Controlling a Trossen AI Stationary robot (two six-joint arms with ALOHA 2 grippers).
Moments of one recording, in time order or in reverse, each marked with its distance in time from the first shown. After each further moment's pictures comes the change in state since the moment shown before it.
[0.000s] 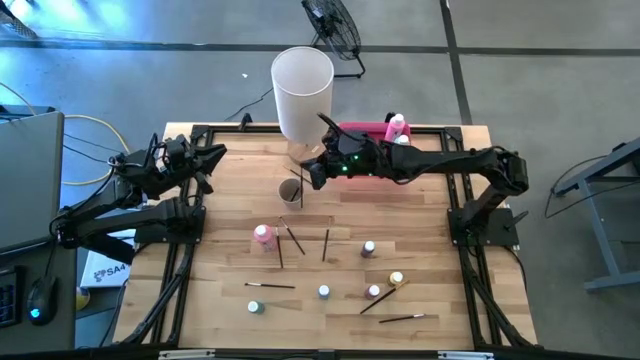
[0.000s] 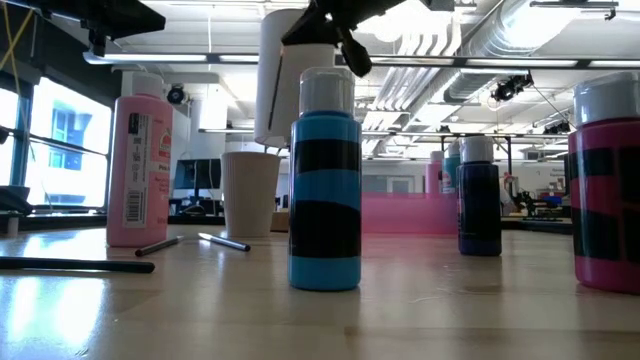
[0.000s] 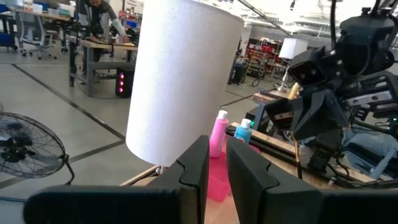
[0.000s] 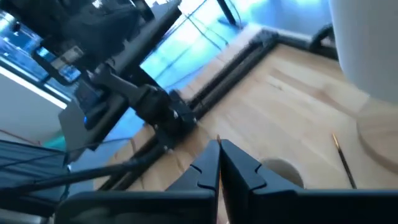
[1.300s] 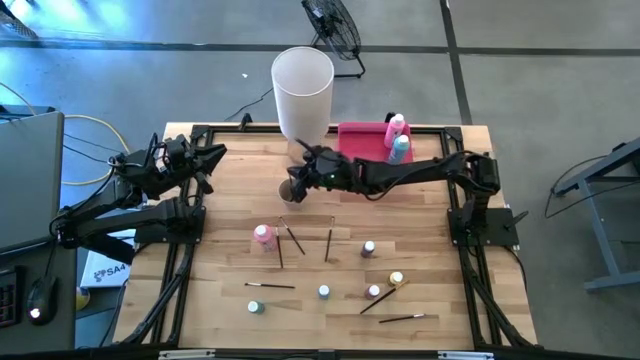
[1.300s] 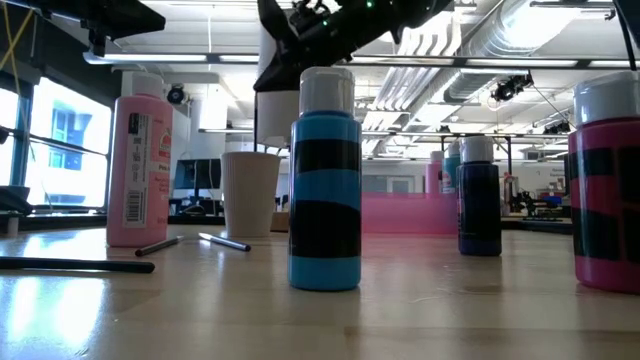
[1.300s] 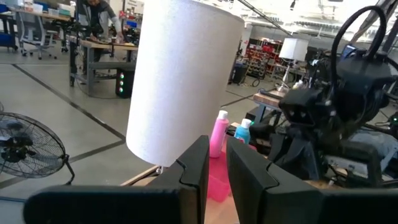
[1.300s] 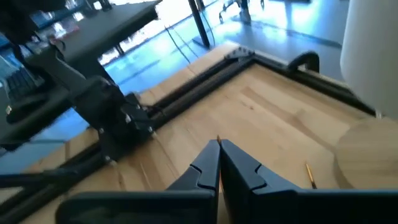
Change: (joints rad) left arm 0.000 0.000 0.000 0.000 0.002 0.000; right arm 0.045 0.213 0.001 0.191 0.194 -0.193
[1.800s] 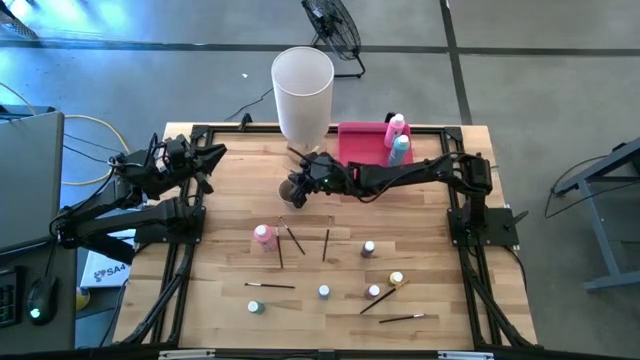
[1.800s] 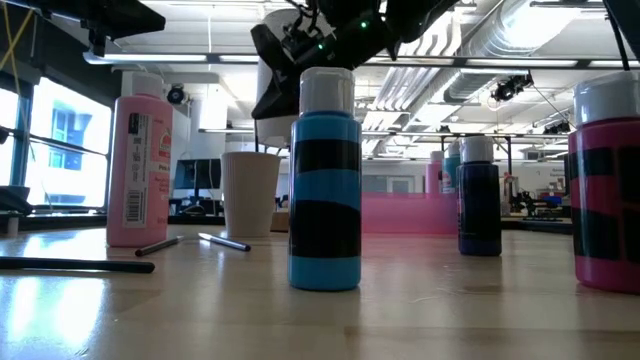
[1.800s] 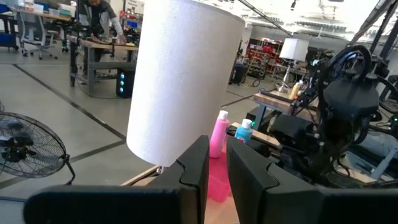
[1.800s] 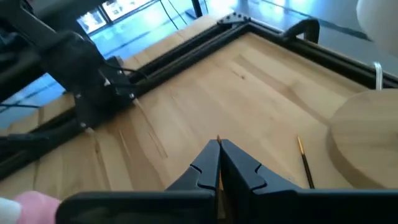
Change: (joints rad) left arm 0.000 0.000 0.000 0.000 0.001 0.000; right arm -0.002 0.060 -0.002 -0.032 -0.018 -0.033
